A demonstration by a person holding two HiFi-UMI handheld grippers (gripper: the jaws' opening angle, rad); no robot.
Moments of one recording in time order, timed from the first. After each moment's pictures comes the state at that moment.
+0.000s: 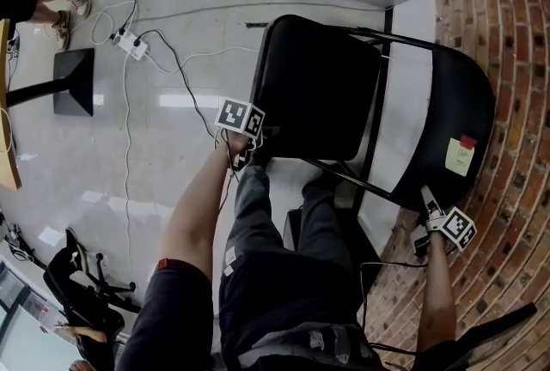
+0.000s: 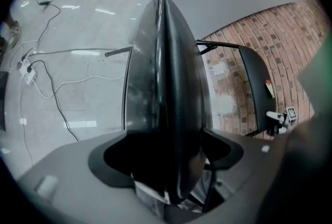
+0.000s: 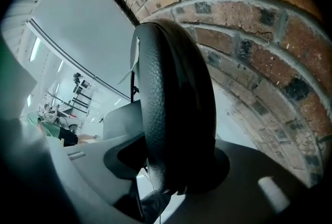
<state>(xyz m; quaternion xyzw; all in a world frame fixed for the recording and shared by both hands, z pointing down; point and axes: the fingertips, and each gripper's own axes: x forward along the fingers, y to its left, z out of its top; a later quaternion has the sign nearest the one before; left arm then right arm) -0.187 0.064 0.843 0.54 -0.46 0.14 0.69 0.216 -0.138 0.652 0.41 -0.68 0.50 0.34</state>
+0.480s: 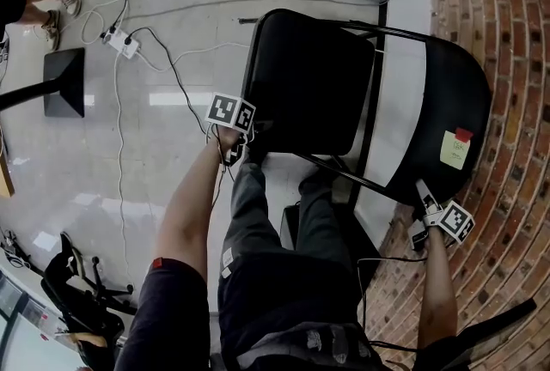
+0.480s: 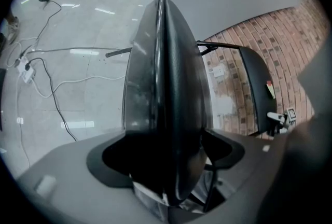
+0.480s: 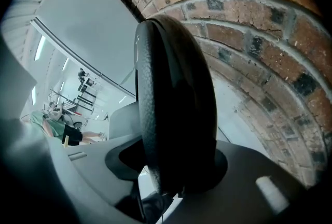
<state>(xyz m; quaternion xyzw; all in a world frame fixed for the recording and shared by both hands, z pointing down) -0.197 0.068 0.849 0.54 -0.46 0.13 0.69 0.195 -0.129 0.643 0.38 -0.69 0.51 0.34</state>
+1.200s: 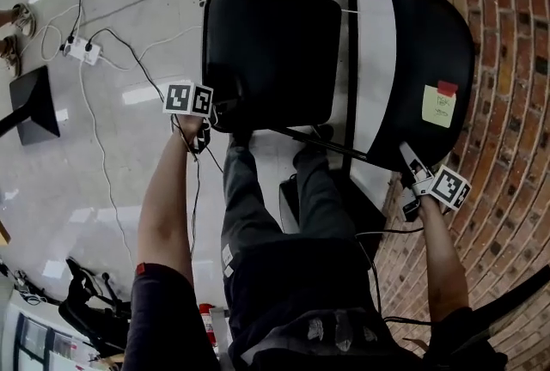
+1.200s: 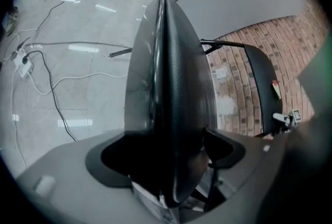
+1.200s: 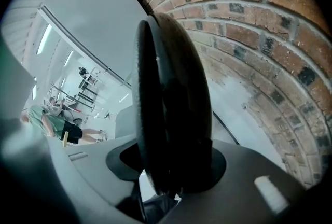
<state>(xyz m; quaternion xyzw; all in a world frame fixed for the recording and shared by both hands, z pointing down) -0.245 0.099 0.885 0.55 -0.45 0.11 0.70 0.122 -0.090 0.634 0.38 -0.71 0.49 0.34</state>
